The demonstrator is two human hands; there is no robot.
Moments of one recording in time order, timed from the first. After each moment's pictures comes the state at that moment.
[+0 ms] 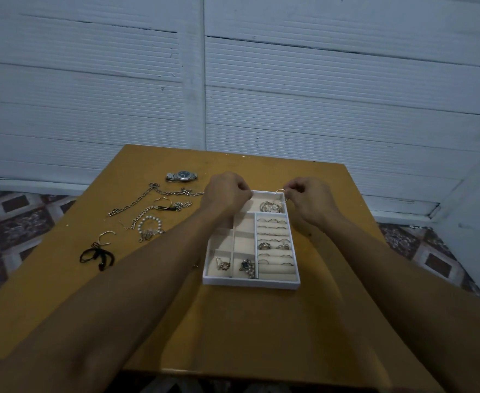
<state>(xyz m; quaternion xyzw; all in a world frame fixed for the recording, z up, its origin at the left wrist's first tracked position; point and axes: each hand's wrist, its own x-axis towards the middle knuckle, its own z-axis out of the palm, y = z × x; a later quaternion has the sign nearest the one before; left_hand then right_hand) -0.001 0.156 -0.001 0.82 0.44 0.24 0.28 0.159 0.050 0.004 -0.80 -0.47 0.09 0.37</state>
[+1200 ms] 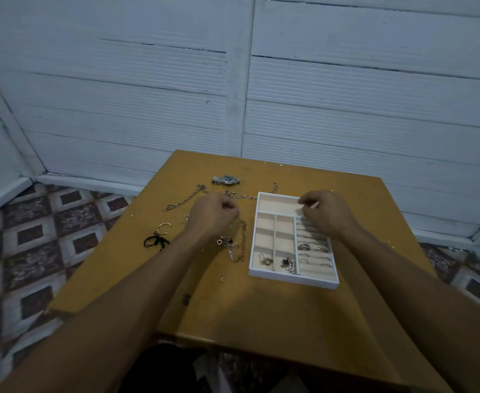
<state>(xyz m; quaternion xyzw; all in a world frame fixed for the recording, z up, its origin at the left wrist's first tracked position) -0.128 0.142 0.003 0.79 0.48 0.26 0.29 0.113 0.052 0.009 -0.78 -0.56 0.07 0.27</state>
